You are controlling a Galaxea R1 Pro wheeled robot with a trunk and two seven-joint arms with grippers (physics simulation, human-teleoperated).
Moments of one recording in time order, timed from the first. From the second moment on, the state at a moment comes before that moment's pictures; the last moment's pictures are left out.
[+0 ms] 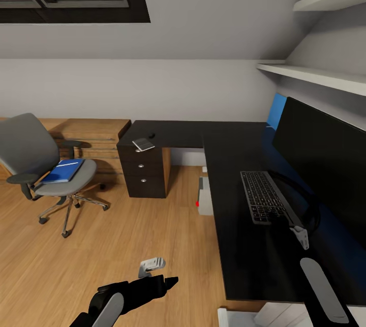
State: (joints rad) left arm -0.19 0.09 -0.41 -1.30 0.81 0.65 0.07; right arm -0.27 -0.10 -0.16 -1.33 -1.37 0.10 -0.14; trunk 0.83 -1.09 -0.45
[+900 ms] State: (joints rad) left arm -0.19 0.09 -0.41 -1.30 0.81 0.65 0.07; right arm -0.27 -0.10 -0.15 -1.33 -1.36 0.10 -0.15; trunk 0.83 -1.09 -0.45
